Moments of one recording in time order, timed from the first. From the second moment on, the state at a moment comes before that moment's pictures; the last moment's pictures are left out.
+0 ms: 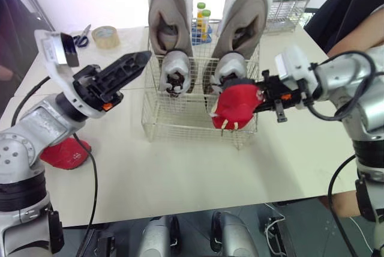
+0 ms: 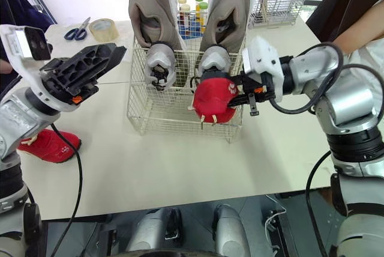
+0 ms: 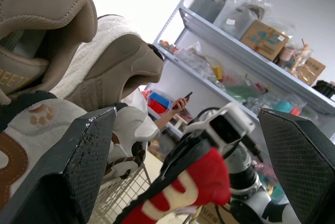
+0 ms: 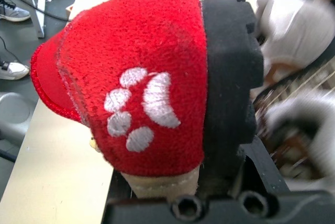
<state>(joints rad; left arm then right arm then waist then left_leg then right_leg) -0.47 0.67 0.36 -0.32 -1.76 0.88 -0.32 -0.78 -0.85 0.14 -0.13 0.49 0.42 1.35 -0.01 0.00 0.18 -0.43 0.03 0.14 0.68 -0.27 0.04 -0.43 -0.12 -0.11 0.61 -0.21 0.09</state>
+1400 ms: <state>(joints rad) -0.47 0.83 0.45 -0.24 -1.62 0.85 -0.24 -1.03 -0.83 -0.20 -0.12 0.92 0.91 1.25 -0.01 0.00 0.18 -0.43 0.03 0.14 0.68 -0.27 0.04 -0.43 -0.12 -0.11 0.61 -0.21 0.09</state>
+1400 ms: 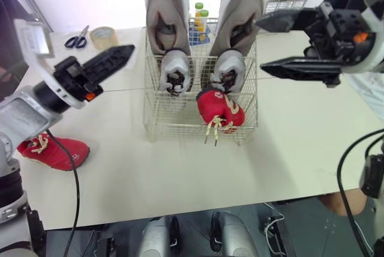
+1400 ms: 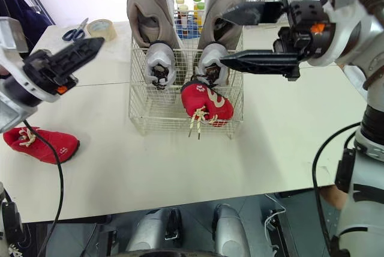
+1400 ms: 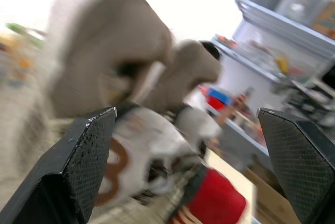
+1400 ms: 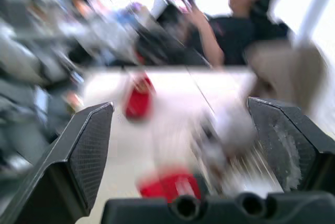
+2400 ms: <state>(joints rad) 0.39 0.98 1.11 -0.29 -1.96 1.10 1.24 -1.21 -0.55 0.07 0.23 0.75 0.71 1.56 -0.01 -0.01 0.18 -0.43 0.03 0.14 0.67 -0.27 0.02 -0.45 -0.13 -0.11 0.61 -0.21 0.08</state>
